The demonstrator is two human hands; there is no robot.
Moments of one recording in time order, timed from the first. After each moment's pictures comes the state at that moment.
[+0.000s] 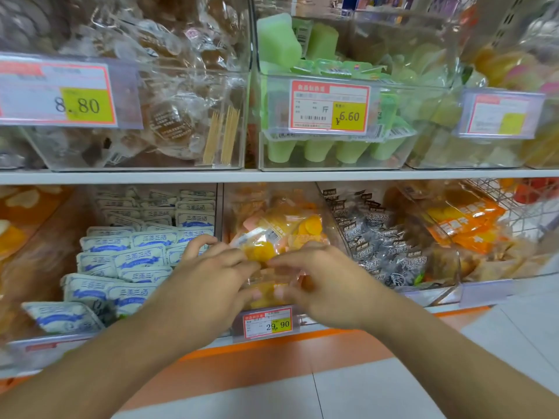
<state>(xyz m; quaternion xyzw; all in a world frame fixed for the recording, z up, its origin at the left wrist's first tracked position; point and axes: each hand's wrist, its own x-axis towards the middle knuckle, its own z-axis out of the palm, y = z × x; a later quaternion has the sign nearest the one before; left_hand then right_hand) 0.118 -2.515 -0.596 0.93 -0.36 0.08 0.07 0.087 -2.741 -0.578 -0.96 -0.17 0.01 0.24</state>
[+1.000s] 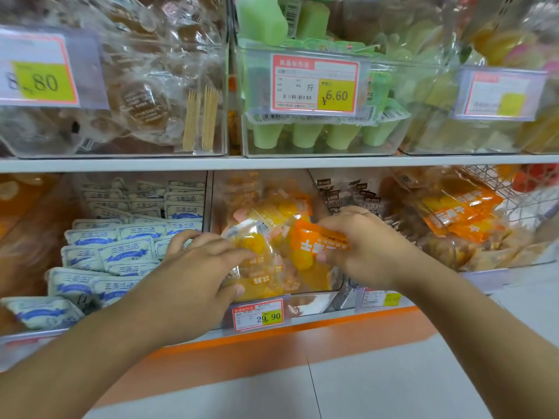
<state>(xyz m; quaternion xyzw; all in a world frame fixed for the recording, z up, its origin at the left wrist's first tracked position) 0.117 -2.516 -0.589 0.94 -0.32 0.01 0.11 0.097 -2.804 -0.562 -0.98 -0.08 0.00 0.20</state>
